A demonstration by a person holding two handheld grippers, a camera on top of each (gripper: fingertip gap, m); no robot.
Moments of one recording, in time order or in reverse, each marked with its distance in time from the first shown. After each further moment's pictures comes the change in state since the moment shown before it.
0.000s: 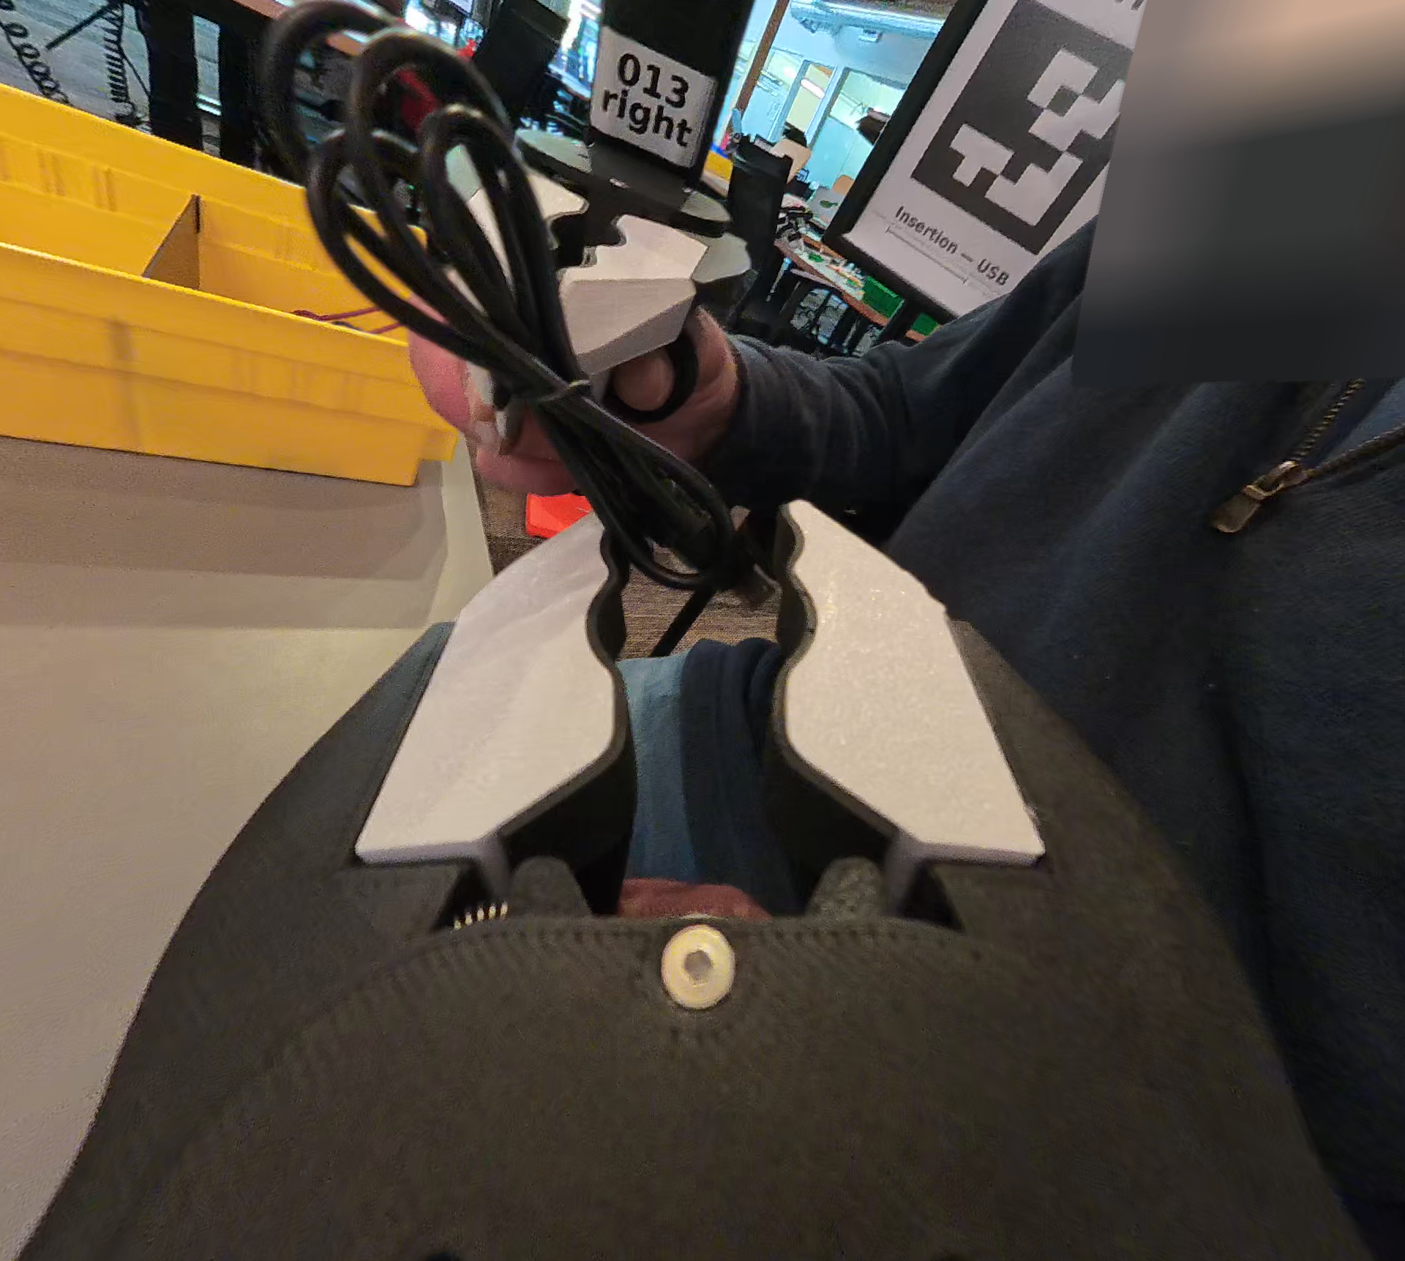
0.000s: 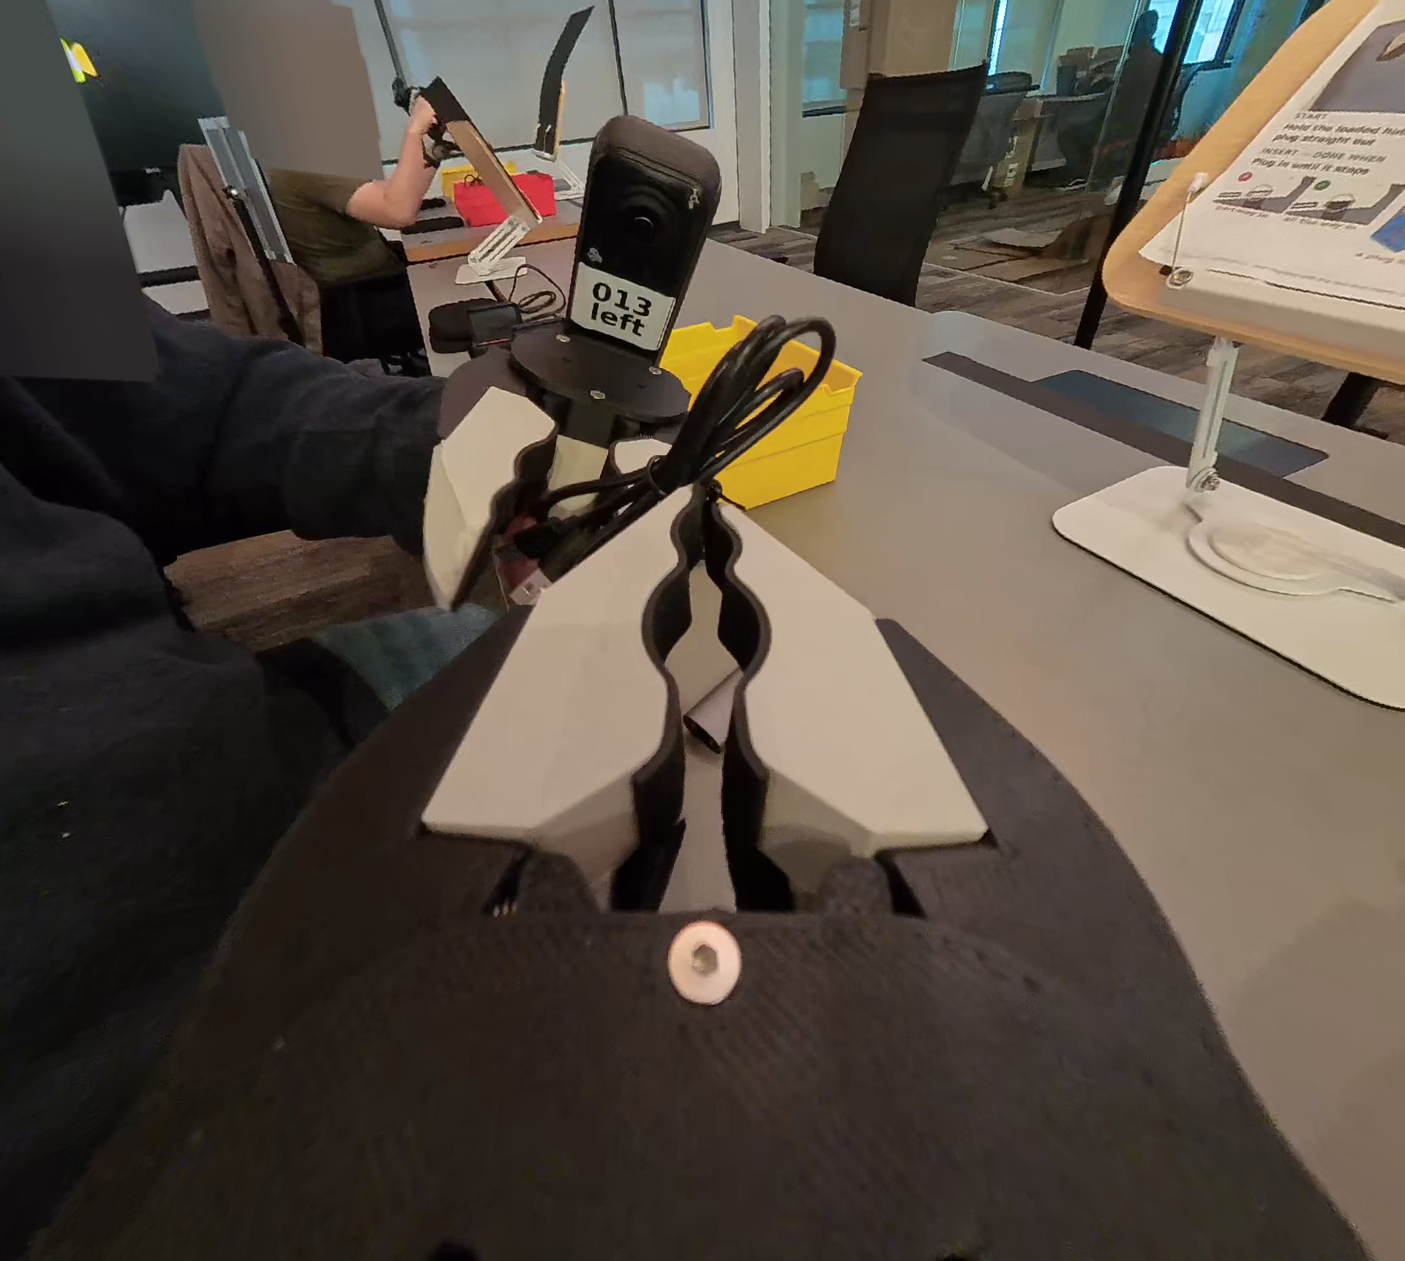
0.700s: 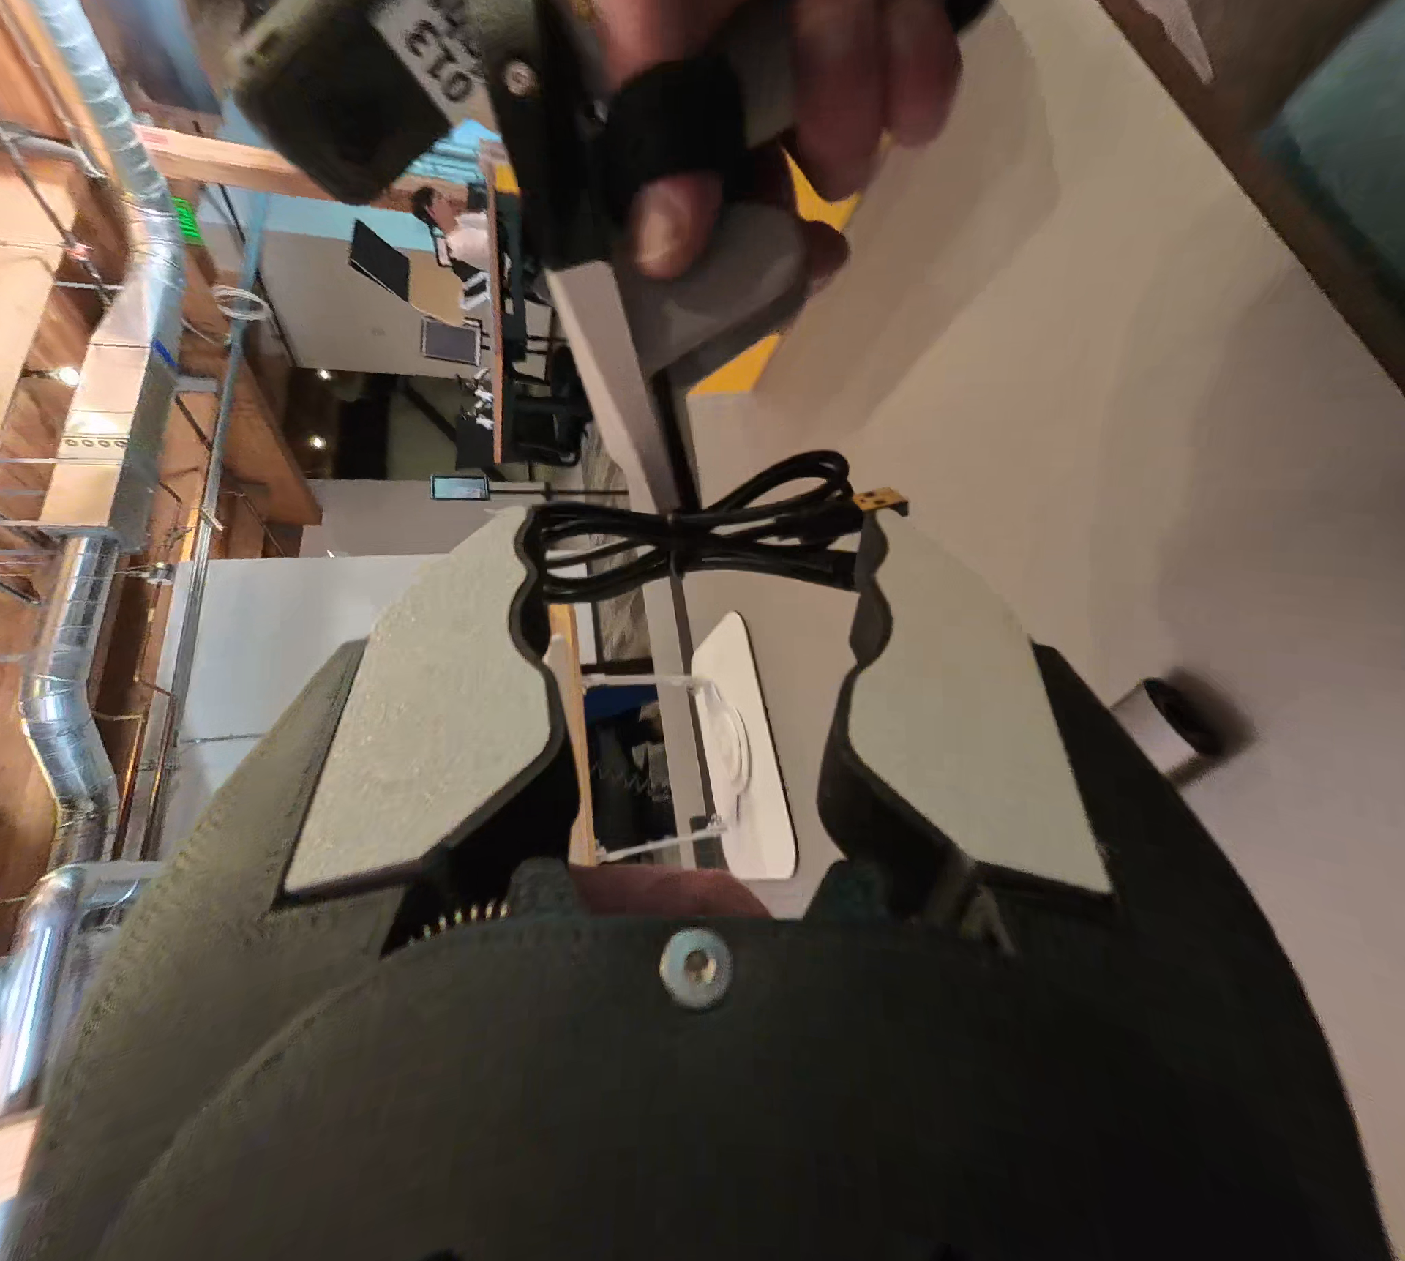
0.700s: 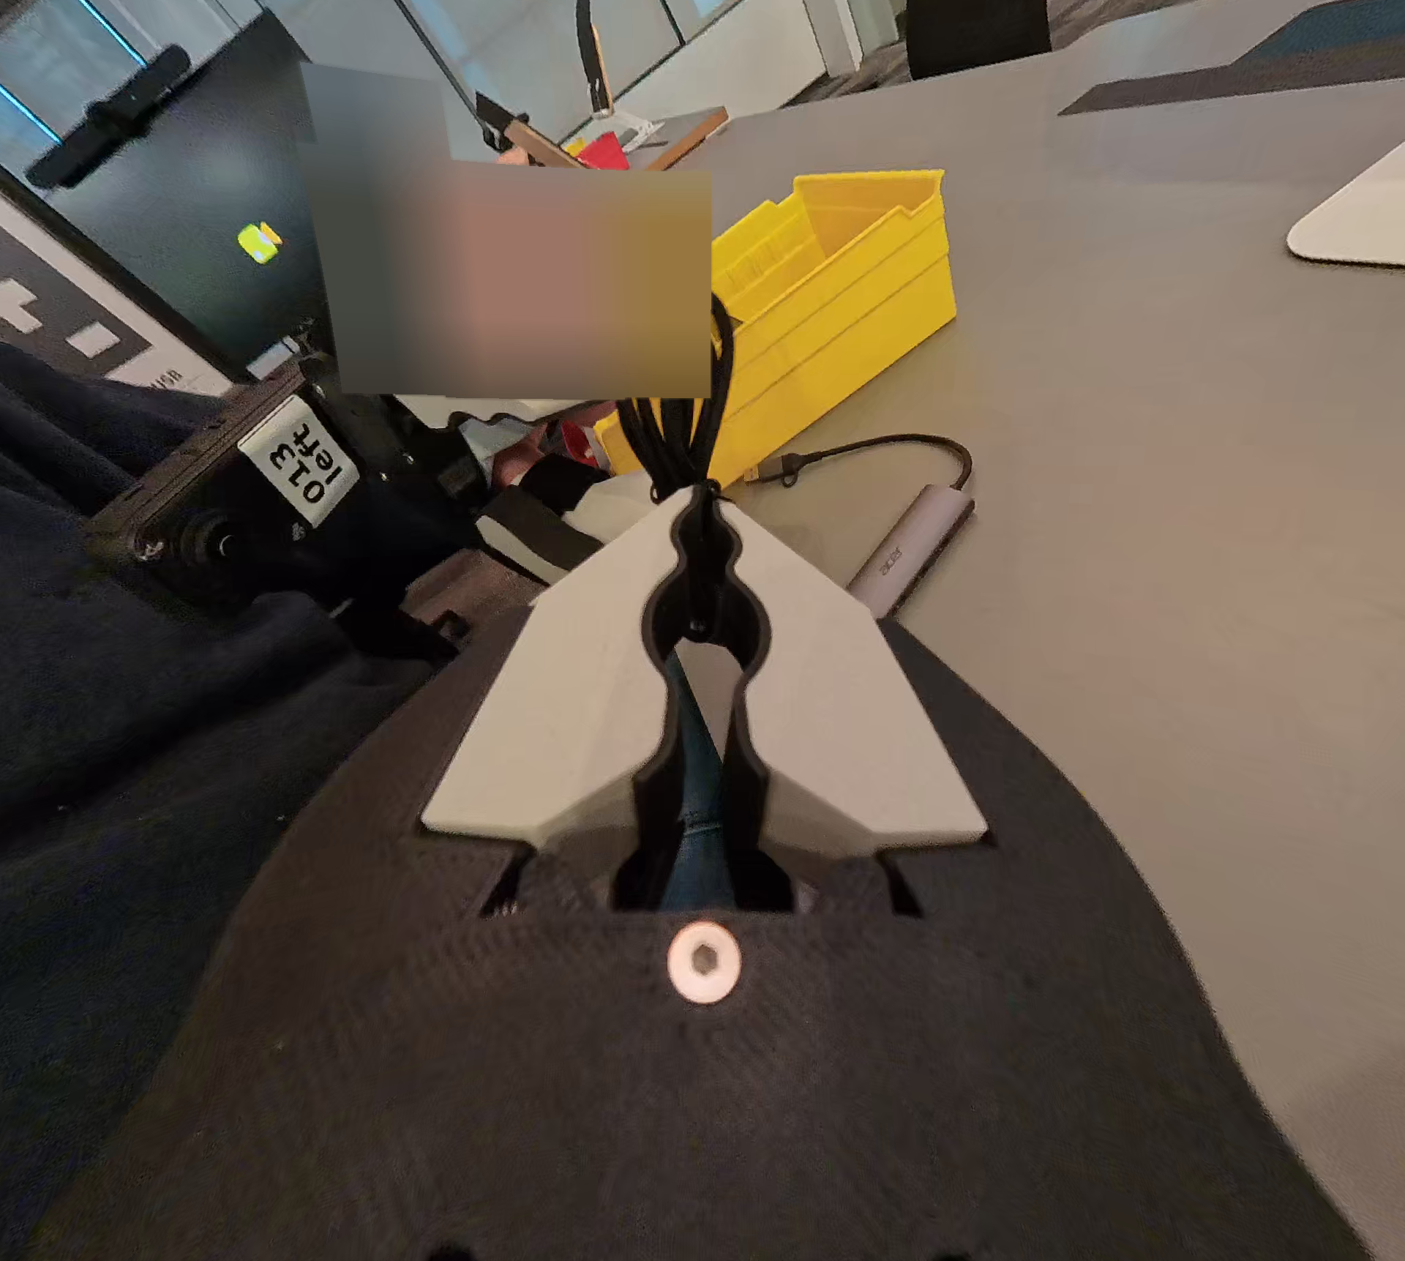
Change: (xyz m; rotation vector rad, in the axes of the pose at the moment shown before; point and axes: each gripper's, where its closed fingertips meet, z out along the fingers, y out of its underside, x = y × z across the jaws) left arm -0.049 -0.001 -0.026 -0.740 -0.824 1.500; right arm 0.007 0.035 0.007 -0.113 -0.125 0.437
